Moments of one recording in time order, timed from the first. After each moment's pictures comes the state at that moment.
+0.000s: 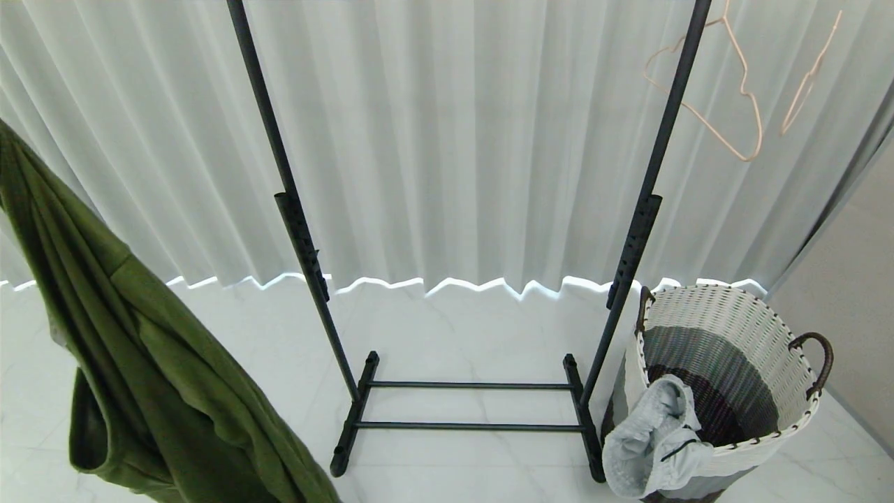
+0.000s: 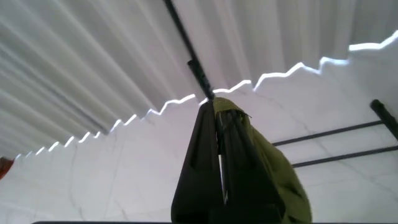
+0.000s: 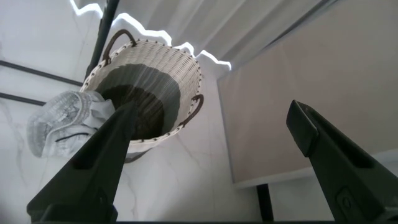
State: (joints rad) left arm -0.76 1.02 -1.33 0.44 0.75 0.35; right arm 0.35 0.84 -1.09 0.48 -0.50 -0.39
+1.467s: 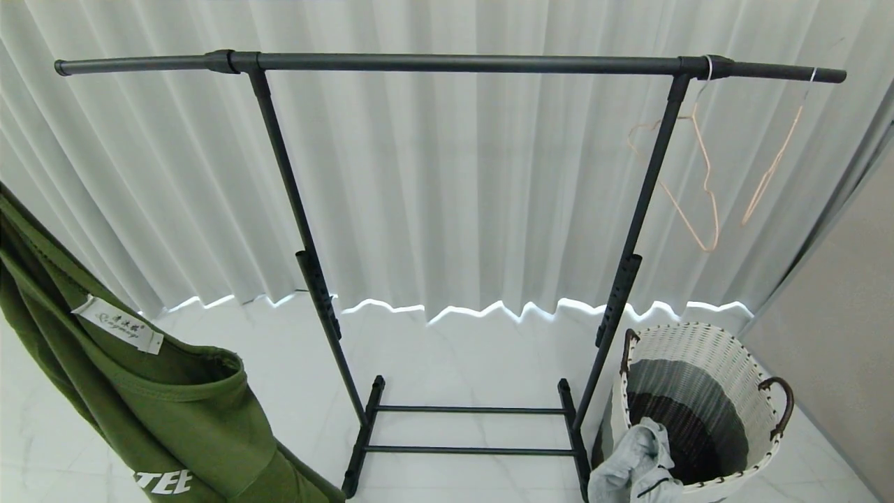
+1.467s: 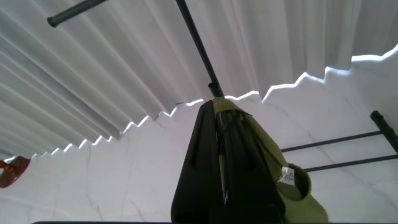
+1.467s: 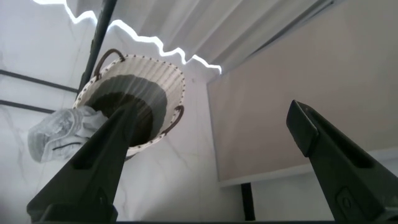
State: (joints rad) left arm -0.71 0.96 -1.25 0.44 0.71 0.35; right arm 0.35 0.83 -1.03 0.45 -0.50 -0.40
